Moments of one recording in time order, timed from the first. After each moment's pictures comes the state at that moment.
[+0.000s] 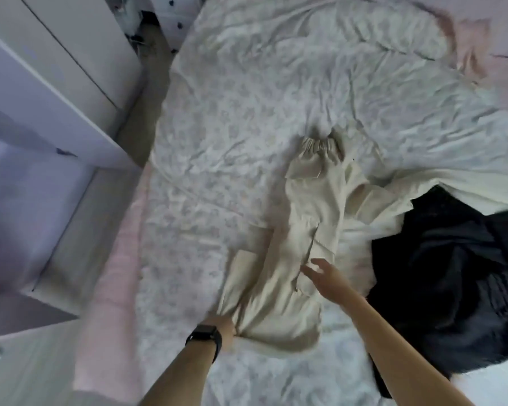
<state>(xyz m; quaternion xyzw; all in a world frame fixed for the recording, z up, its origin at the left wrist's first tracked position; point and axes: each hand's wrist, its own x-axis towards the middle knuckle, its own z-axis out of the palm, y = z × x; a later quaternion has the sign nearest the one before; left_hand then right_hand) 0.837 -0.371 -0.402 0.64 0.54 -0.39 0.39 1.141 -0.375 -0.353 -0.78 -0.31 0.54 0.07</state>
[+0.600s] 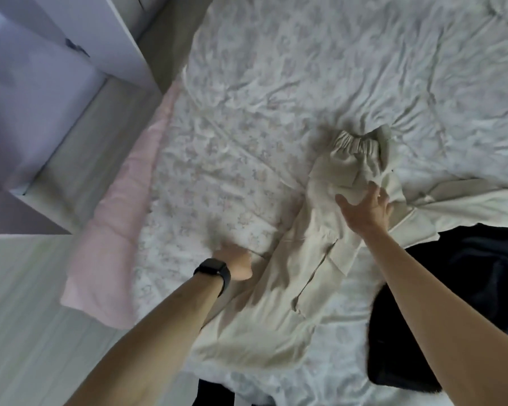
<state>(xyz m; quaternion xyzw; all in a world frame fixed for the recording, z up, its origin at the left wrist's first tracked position) 0.841 -0.338 -0.405 0.65 0.50 -0.35 0.45 1.137 -0.291 -0.381 -0.88 -0.38 0.29 0.04</state>
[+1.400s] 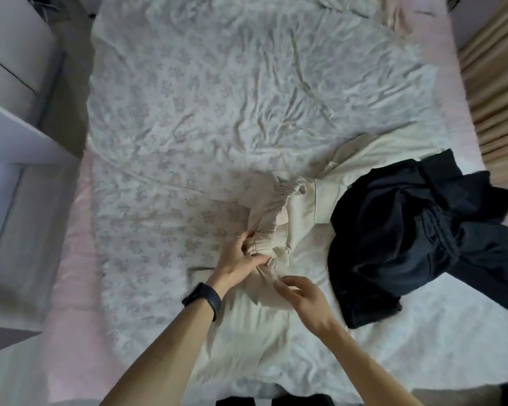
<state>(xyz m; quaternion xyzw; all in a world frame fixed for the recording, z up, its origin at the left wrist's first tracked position) 0.947 -0.345 -0.341 0.57 0.52 0.00 0.64 1.074 -0.499 -0.284 -0.78 -0.23 0.53 0.24</state>
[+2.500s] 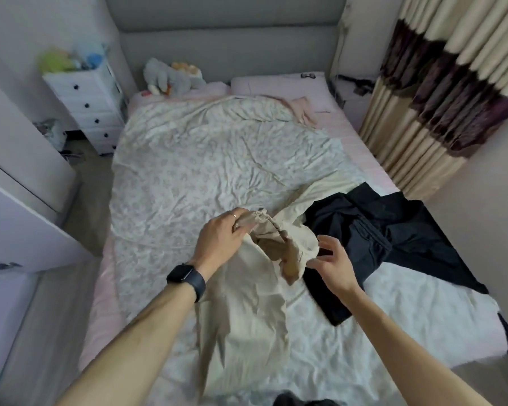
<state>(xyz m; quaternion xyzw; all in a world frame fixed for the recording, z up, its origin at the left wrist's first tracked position) 0.931 -0.369 -0.101 0.88 0.33 0.19 0.29 1.105 -0.581 -0.134 -0.81 -0.19 0.31 0.45</state>
